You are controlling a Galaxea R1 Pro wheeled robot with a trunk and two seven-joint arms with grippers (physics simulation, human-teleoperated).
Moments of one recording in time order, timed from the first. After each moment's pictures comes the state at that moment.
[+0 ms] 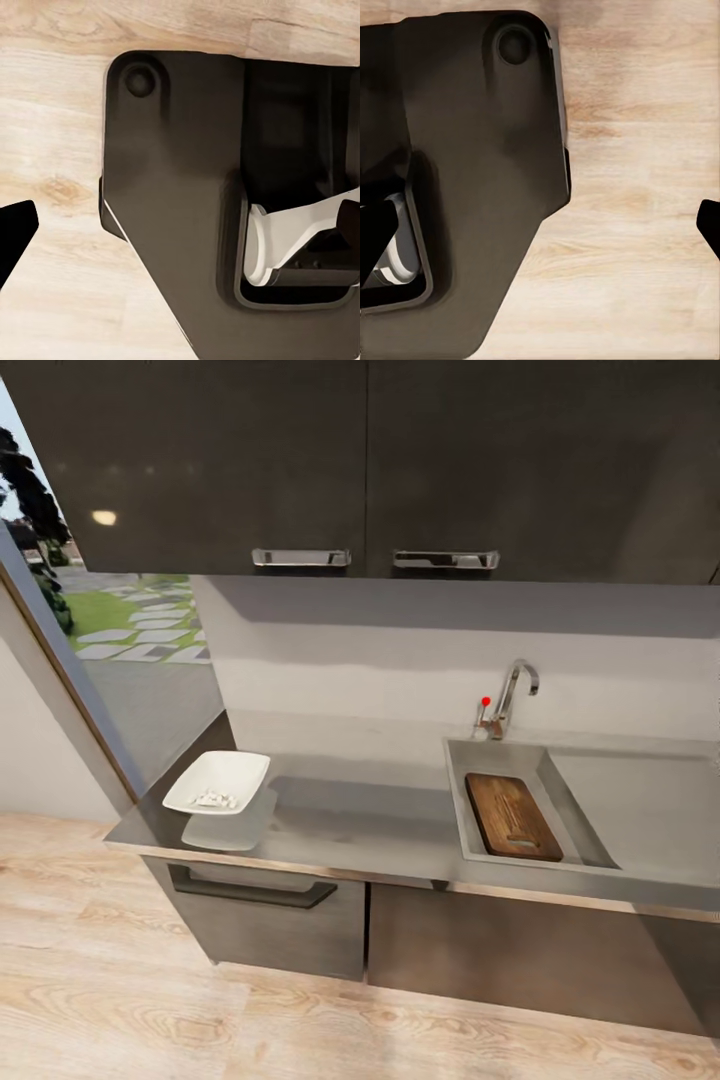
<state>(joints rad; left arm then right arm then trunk) 0.44 -0.03 0.12 -0.64 -0.02 -0.30 -0.16 0.26 0.03 -0.26 -0.32 0.13 -0.35 0.04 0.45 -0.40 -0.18</state>
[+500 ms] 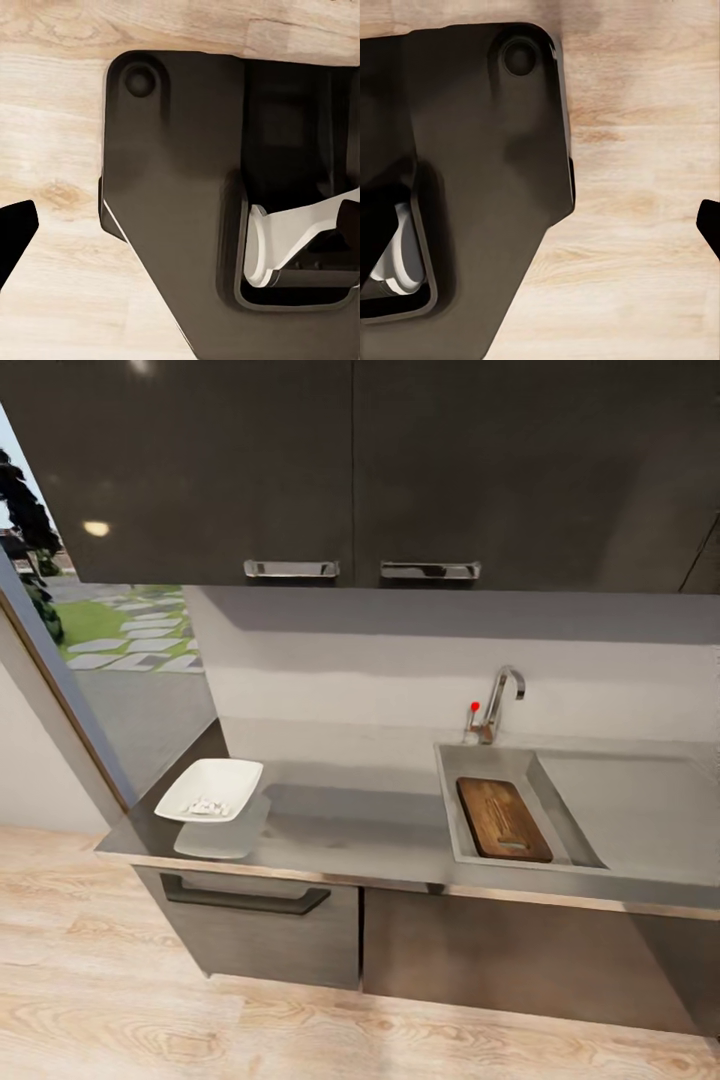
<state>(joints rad) 0.44 -0.03 0.12 -0.62 -0.02 -0.30 -0.16 0.26 0.03 -0.26 -0.32 0.13 -0.35 0.04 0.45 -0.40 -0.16</state>
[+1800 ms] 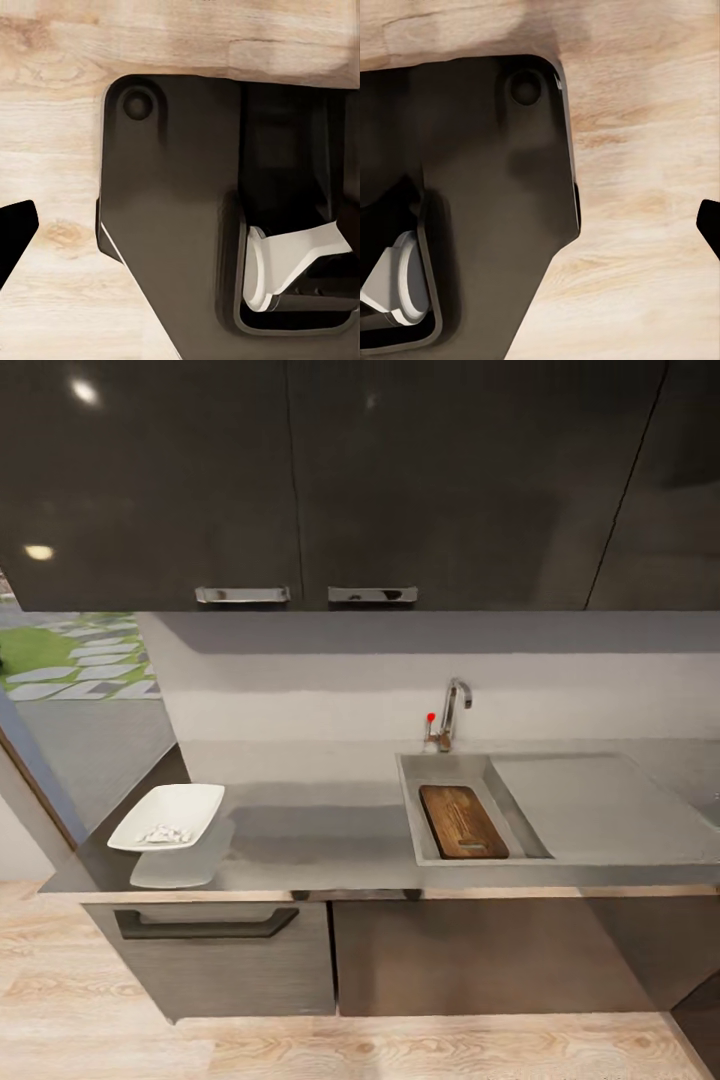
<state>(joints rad) 0.44 -0.03 0.12 -0.61 -0.02 -0.30 -0.16 0.26 0.03 -0.26 -0.32 0.13 -0.35 0.05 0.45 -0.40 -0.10</state>
